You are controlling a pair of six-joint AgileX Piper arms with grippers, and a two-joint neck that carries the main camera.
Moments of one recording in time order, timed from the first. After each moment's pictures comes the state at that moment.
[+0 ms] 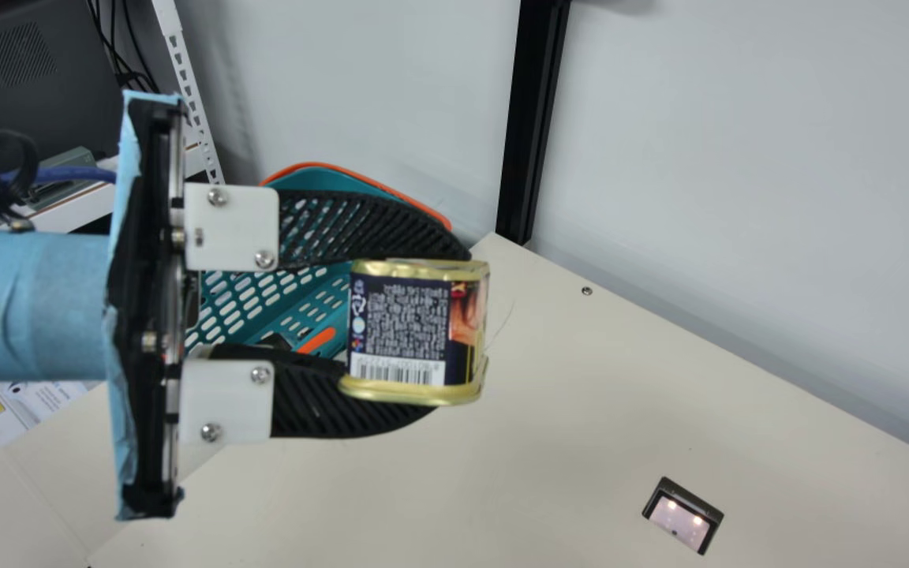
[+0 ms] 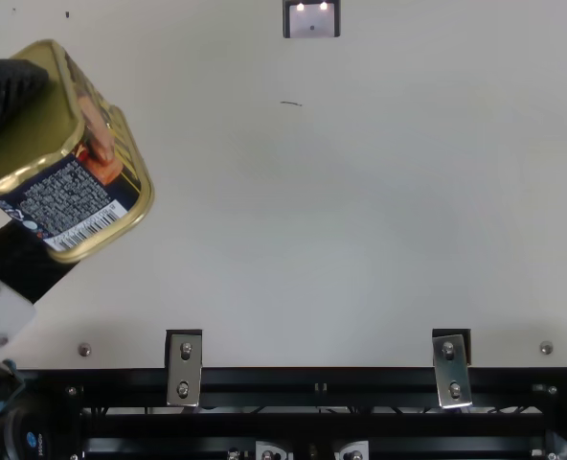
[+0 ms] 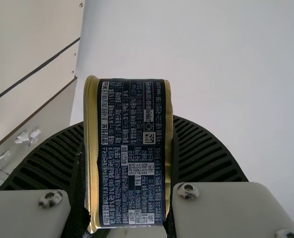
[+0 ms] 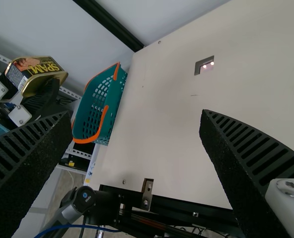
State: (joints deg) left arm 25.0 42.8 -46.7 -74.7 69.9 -56.7; right arm 19.5 21.0 -61.1 18.5 70.0 35.3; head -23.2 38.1
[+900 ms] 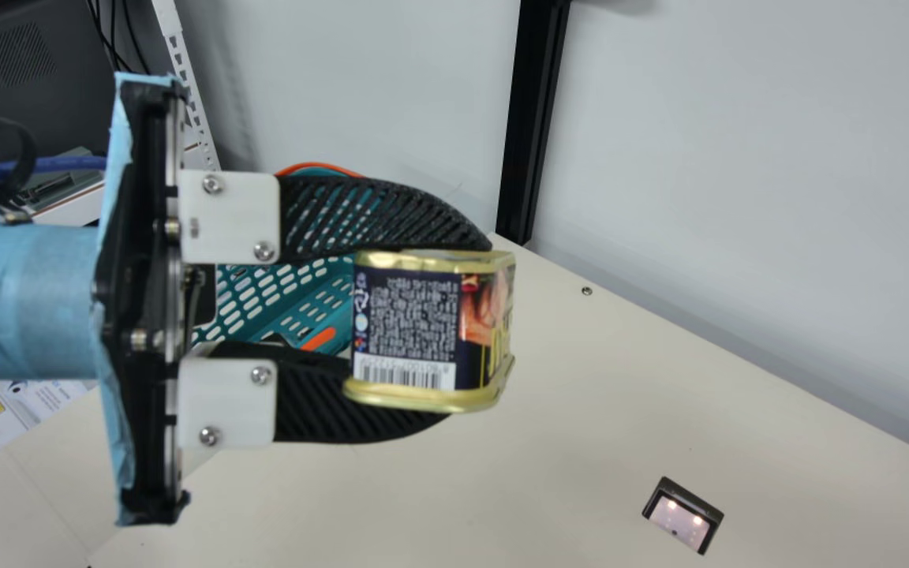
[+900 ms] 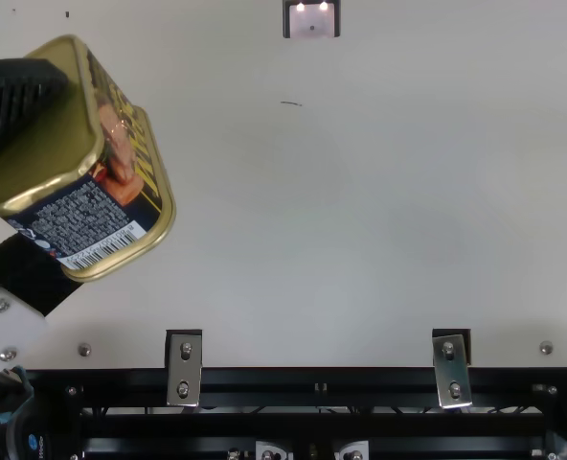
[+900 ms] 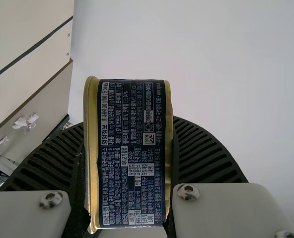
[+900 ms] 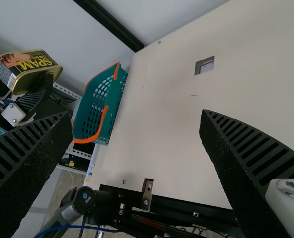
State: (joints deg) left arm 22.1 42.9 -47.4 -78.4 69.4 -55.5; right arm 19.5 21.0 -61.1 18.5 70.0 35.3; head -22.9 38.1
